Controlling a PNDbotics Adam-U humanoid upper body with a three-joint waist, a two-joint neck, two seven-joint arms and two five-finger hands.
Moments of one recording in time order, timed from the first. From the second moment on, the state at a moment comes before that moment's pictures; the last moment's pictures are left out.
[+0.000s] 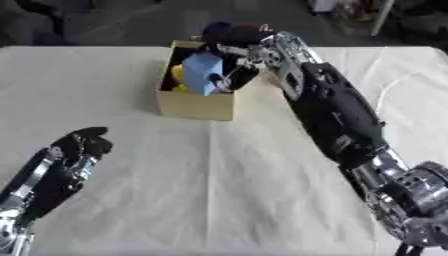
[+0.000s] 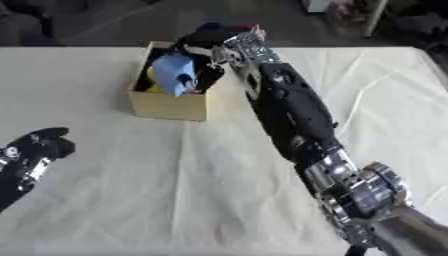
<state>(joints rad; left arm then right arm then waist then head) -0.13 0.21 -0.13 -1.81 -0.21 0.04 -0.36 -1.04 -0.14 0.10 -0.86 1.17 -0.40 0.49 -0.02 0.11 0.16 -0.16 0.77</state>
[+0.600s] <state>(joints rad) -0.13 0.21 -0.13 -1.81 -0.21 0.04 -0.36 -1.03 -0.15 0.10 -0.86 1.32 -0.36 0.36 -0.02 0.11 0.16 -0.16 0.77</state>
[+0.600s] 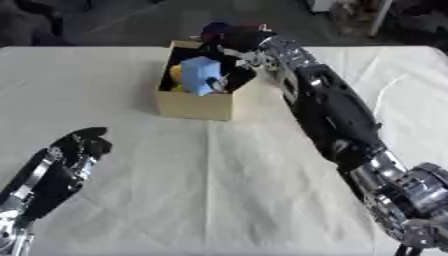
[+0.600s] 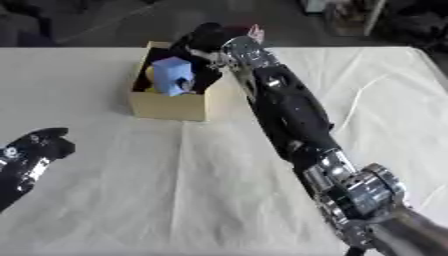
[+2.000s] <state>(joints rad) -0.13 0.21 -0.13 -1.81 -0.21 0.04 -0.36 -1.01 -0.28 -0.09 -0.60 1.26 0.17 0.09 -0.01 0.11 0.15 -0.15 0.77</state>
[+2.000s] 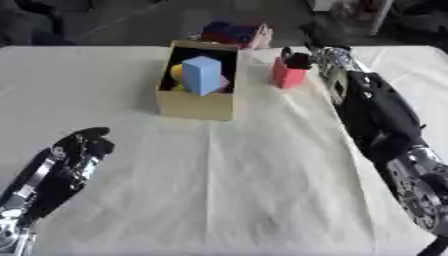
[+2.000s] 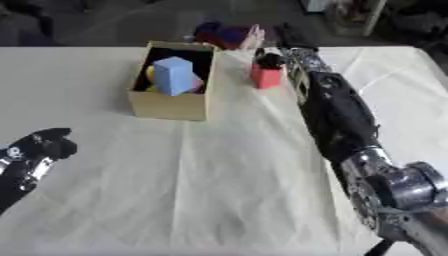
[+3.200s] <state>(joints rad) -0.16 0.21 -0.13 -1.81 -0.20 0.04 -0.36 -1.00 -0.26 -0.10 -0.59 1.31 0.24 -0.07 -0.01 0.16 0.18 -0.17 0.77</state>
